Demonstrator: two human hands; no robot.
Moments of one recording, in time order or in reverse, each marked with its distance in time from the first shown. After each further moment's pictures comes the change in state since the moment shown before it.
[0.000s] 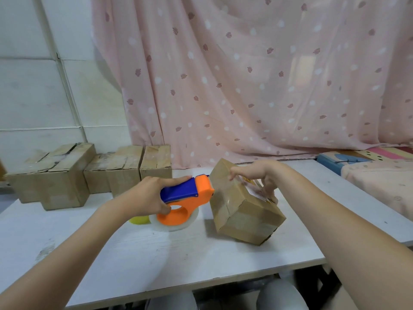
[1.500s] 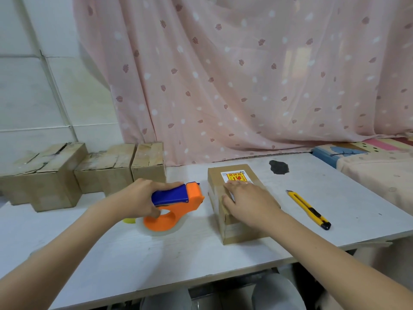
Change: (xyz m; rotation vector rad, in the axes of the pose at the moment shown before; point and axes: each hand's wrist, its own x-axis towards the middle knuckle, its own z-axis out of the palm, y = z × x) left_hand 0.002 0.000 0.007 0.088 -0.059 0.012; right_hand 0.000 0.066 0.067 -0.658 0.553 -0.557
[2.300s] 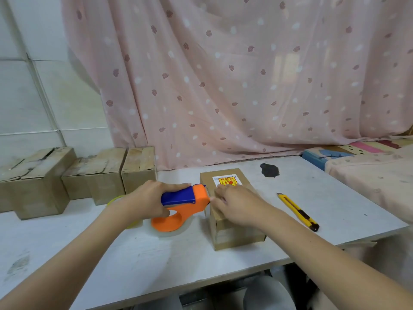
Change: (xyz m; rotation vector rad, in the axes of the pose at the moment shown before) left_hand 0.024 0.041 0.001 -0.015 -0.019 0.014; right_hand 0.006 0.010 -0.004 0.115 -0.055 -0.072
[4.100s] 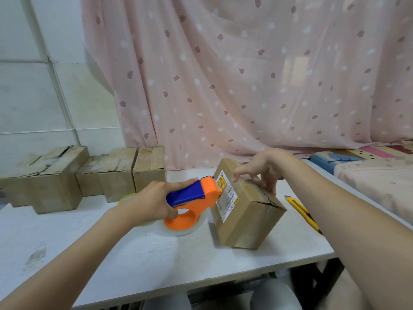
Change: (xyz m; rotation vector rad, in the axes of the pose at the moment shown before) left_hand -0.023 0.000 -0.005 -0.130 0.061 -0.018; right_hand 0.060 0.016 -0.087 0.456 -0.540 0.667
